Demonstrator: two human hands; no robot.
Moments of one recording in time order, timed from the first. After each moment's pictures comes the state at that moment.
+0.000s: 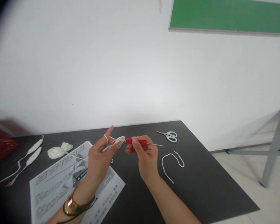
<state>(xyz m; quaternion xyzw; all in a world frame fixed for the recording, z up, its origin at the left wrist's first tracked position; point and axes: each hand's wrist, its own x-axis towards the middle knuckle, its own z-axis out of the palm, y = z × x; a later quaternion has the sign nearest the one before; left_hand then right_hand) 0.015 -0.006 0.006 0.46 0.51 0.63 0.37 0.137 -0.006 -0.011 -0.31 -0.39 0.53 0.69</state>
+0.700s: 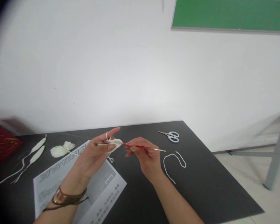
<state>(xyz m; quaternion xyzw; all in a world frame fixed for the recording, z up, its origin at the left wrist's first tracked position) -0.022 0.000 0.018 0.39 0.32 0.53 0.68 0.148 -0.004 -0.011 -0.20 -0.54 0.49 0.66</state>
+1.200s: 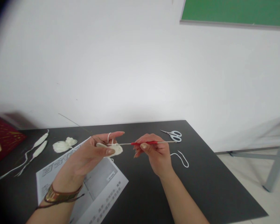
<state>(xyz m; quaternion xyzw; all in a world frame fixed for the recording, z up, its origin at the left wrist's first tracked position) -0.041 -0.005 0.030 0.44 0.38 0.43 0.69 0.166 0.000 -0.001 -0.17 -0.53 0.54 0.63</state>
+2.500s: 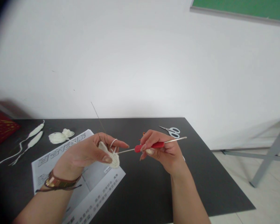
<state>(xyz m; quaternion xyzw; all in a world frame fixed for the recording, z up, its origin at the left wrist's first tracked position) -0.047 -0.002 0.025 0.49 0.33 0.26 0.76 0.197 -0.006 0.015 -0.19 -0.64 0.54 0.51</state>
